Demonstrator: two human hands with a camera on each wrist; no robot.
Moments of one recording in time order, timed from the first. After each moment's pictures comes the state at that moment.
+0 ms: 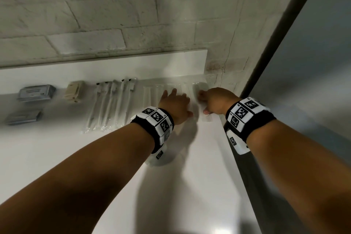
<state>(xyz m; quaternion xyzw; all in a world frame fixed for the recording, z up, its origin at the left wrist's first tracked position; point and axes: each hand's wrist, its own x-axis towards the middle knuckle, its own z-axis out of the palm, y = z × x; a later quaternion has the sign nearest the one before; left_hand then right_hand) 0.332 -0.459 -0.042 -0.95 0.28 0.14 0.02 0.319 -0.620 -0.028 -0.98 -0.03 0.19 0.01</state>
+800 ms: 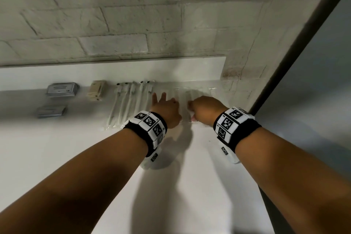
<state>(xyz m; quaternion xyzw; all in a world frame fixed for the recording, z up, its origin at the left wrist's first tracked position) 0.337 -0.391 -0.040 -0.97 0.20 0.16 0.06 0.323 -0.539 -0.029 -0.98 -0.12 0.15 0.00</state>
